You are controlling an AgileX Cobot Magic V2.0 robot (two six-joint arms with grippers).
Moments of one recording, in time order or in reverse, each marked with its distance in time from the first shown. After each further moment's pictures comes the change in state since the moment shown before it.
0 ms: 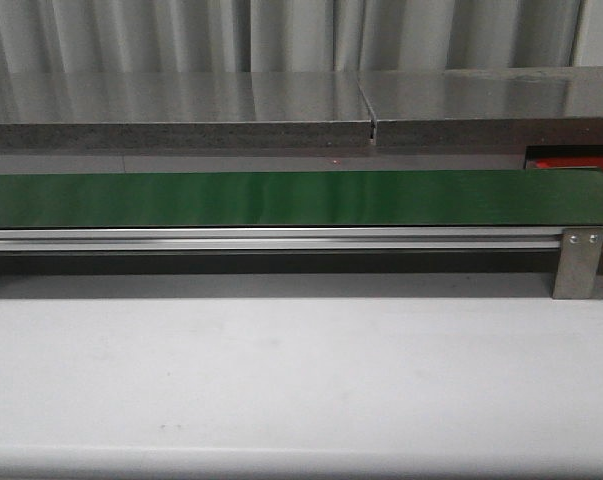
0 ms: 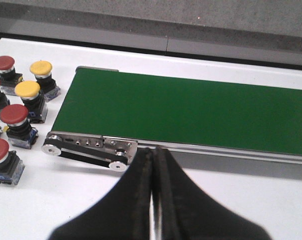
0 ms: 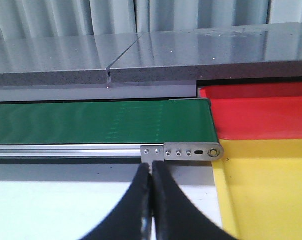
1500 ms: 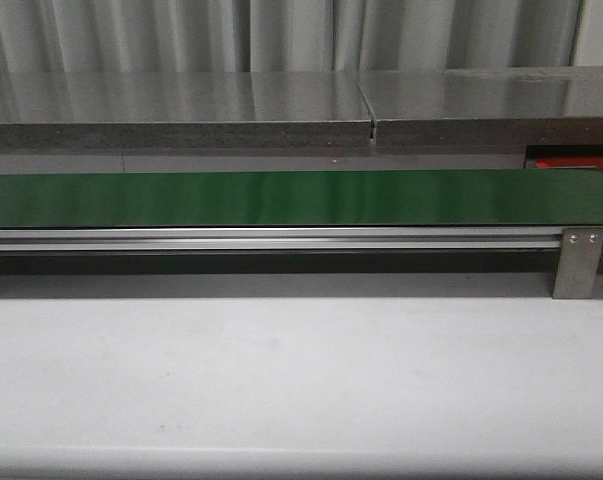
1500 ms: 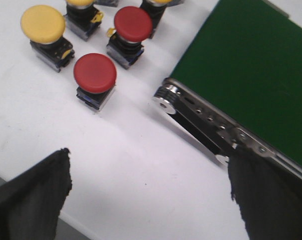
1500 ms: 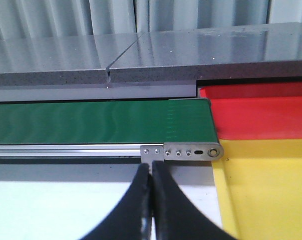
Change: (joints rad) left arm 0.405 0.652 -0.296 -0.058 0.135 -0.090; right arm 0.000 0.000 0.000 0.000 0.000 0.000
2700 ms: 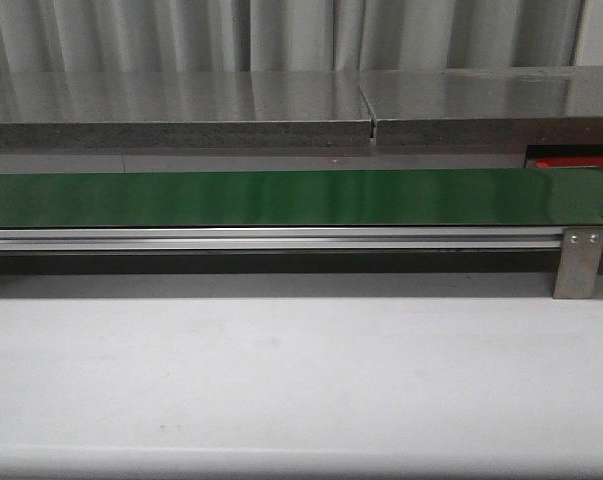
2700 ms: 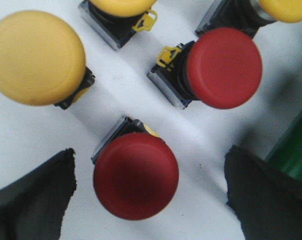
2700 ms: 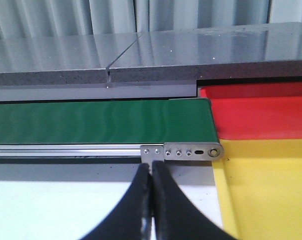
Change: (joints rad) left arm 0.058 0.524 -0.327 -0.015 0.043 -0.017; right arm 0.000 0.000 0.000 0.000 0.000 0.000
